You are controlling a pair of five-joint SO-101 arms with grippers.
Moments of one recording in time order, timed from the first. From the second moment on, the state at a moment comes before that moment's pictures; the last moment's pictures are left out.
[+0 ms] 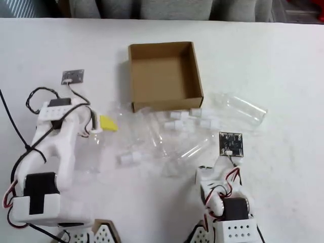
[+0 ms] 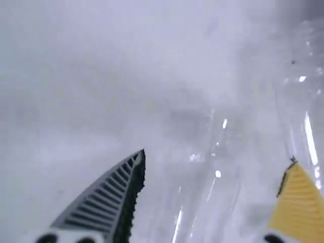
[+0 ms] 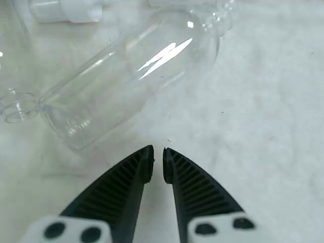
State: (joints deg) left arm -12.3 0.1 32.4 59.6 1.0; right arm -7.6 -102.9 96.4 72.6 -5.3
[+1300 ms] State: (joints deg) left arm -9.8 13.3 16.7 70.0 -9.9; right arm -7.6 -102.9 96.4 72.6 -5.3
